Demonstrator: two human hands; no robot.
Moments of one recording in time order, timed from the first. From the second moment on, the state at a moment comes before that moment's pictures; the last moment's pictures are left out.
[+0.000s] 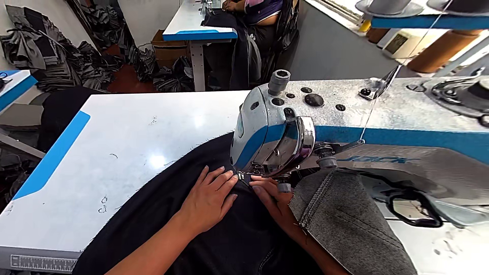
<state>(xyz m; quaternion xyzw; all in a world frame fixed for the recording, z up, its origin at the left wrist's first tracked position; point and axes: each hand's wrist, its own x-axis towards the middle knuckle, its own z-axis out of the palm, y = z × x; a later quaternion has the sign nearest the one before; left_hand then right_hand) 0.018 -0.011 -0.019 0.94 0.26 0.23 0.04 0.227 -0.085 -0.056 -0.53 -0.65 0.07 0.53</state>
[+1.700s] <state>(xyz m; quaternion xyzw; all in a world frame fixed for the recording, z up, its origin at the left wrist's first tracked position) -0.123 -0.072 -0.015 0.81 0.56 0.14 0.02 0.291 -0.172 0.154 -0.45 -0.87 0.20 0.03</state>
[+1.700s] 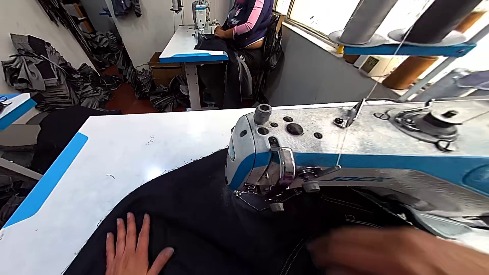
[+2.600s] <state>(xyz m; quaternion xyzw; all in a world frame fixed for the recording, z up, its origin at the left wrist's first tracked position) -0.002 -0.076 -0.026 0.93 0.29 0.23 0.01 0.236 -0.134 -0.038 -0.50 -0.80 -0.04 0.31</state>
